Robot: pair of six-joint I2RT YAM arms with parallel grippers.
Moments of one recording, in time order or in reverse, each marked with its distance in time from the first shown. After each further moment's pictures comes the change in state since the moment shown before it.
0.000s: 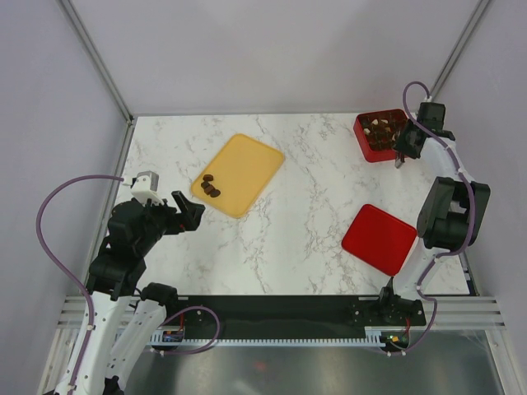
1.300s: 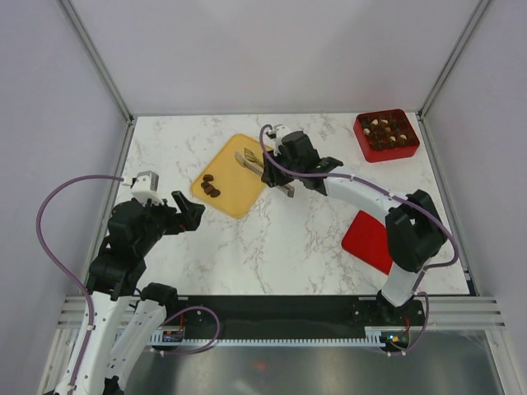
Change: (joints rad) left arm 0.000 0.000 0.000 0.000 -0.001 0.000; right arm 0.851 -0.122 -0.175 0.235 -0.118 -0.063
